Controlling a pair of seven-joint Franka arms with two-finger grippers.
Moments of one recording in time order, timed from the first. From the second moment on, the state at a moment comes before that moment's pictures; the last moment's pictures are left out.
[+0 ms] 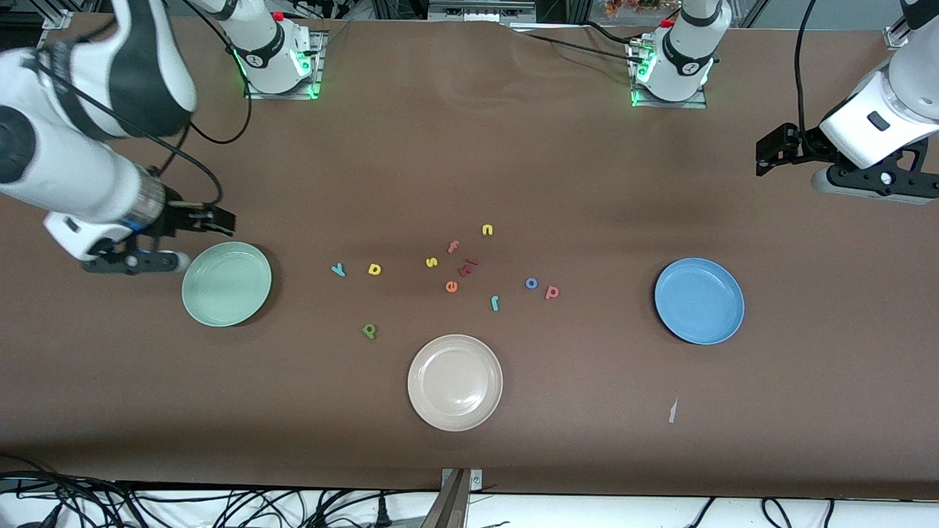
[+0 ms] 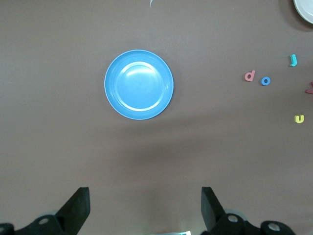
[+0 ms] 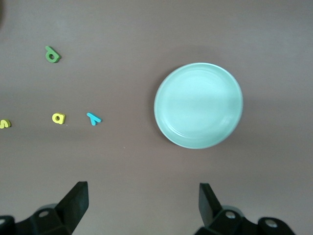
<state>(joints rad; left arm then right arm) 0.02 0.03 -0.13 -1.57 0.02 1.48 0.02 0.33 0.27 -0.16 -1.60 0.01 1.71 0.12</state>
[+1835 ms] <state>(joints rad) -0.31 0.57 -0.23 -1.58 -0.04 1.96 0.40 0.41 0.52 -0.05 -1.91 0.05 2.30 -0.37</state>
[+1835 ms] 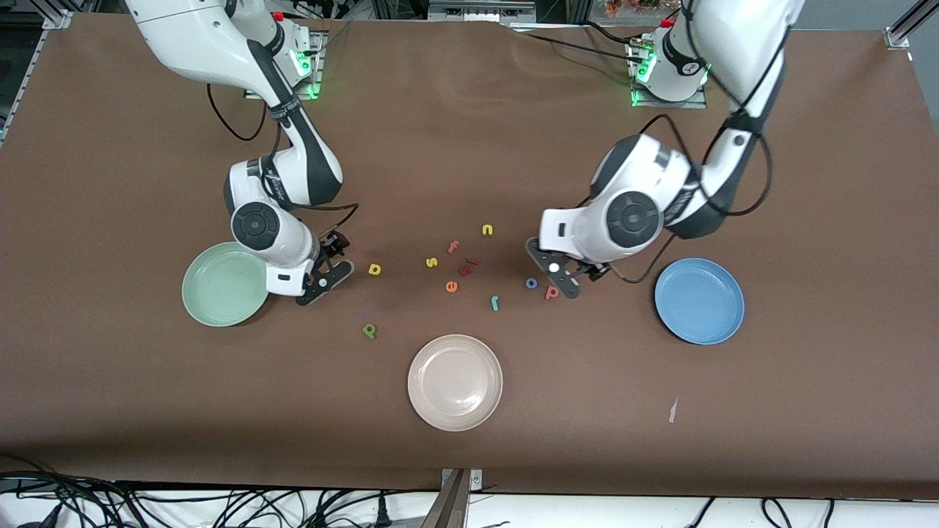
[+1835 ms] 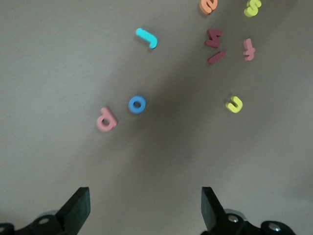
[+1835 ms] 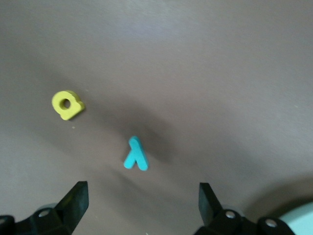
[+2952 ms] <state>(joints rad) -0.37 0.74 -0.22 -1.58 0.31 2.20 0.65 0.41 0.55 -0.04 -2.02 0.05 2.54 -0.40</state>
